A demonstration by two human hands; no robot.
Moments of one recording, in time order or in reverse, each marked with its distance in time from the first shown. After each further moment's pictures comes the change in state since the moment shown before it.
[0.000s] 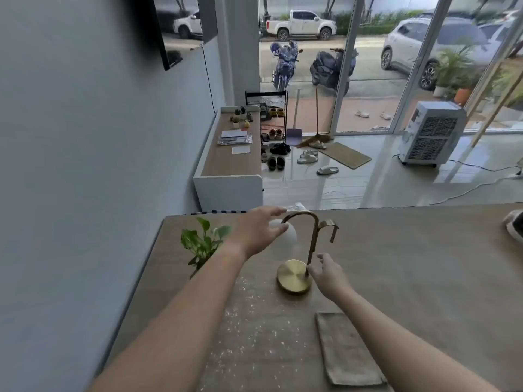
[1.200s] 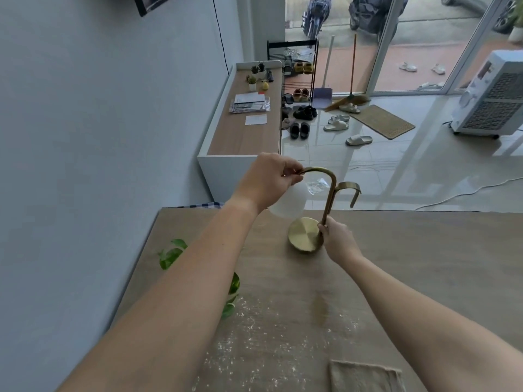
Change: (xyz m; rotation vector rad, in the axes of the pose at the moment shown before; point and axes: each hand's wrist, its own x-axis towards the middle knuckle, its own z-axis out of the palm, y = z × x) left_hand 0.205 -0.054 -0.004 -0.002 0.119 0.060; right_hand 0.213 -0.033 -0.008 -0.077 0.000 -0.194
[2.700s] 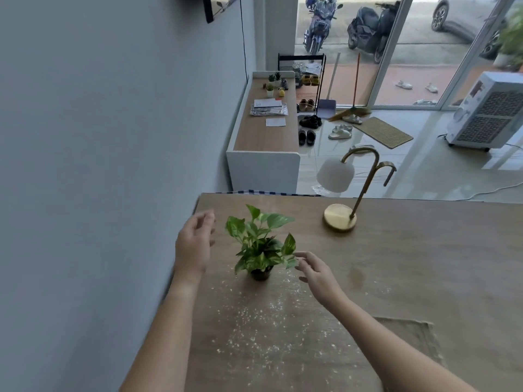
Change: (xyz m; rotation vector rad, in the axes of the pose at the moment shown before) left_hand -0.296 -0.114 -0.104 -0.564 0.520 -0.641; right_hand -0.188 -0.087 0.140 0.581 -0.214 0.058
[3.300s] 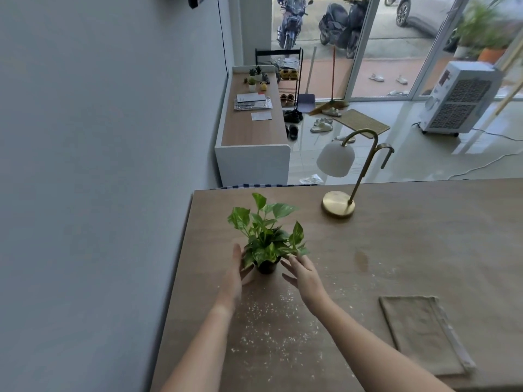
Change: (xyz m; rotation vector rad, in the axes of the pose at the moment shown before) left_hand -0.025 -0.114 0.034 -0.151 -0.415 -0.421; right_hand -0.009 0.006 0.087 0.476 0.141 0.122
